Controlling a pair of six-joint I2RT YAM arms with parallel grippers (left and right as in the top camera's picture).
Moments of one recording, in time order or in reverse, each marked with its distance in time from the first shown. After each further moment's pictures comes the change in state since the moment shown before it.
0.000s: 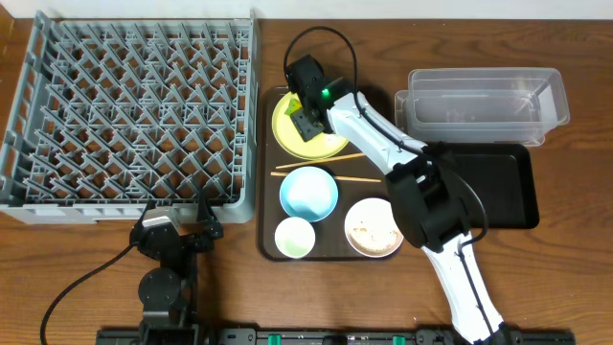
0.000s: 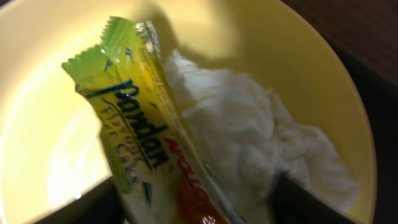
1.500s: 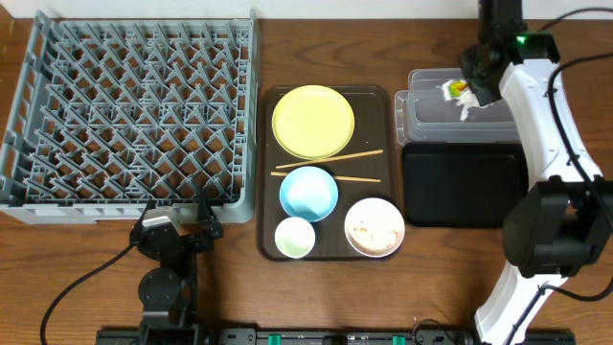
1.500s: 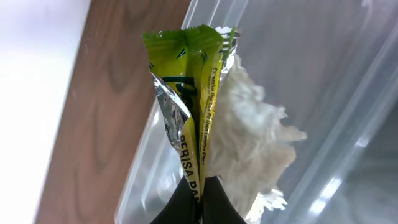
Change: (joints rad) left arm 0.000 0.000 0.000 0.000 0.000 0.000; right arm -0.575 -0.426 -0.182 -0.164 0.061 1.188
